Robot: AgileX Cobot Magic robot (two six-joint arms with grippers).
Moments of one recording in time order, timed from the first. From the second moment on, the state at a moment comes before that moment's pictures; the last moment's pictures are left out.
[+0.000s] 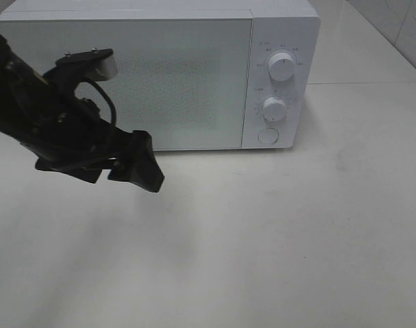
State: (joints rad) left arm -0.52 1.60 -0.98 -0.51 0.66 0.30; right arm 0.07 0.00 -0.51 -0.07 1.04 0.00
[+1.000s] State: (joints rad) left arm -0.14 1.05 -0.98 -0.13 1.17 0.02; right arm 0.07 0.00 -0.51 -0.07 1.04 0.00
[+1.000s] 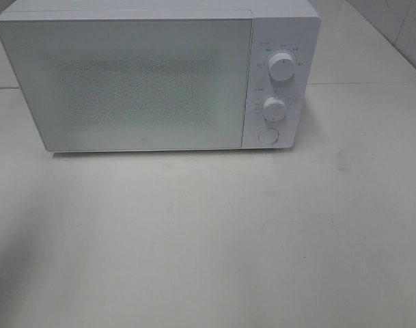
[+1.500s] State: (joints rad) left arm -0.14 0.70 -0.74 -0.07 1.16 0.03; right arm 0.07 0.00 -0.51 -0.07 1.04 0.00
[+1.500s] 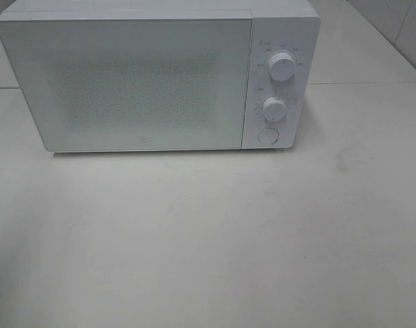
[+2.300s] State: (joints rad) left arm -0.14 0.36 -0.50 -0.07 1.04 0.09; right arm 0.07 0.00 -0.51 -0.07 1.04 0.00
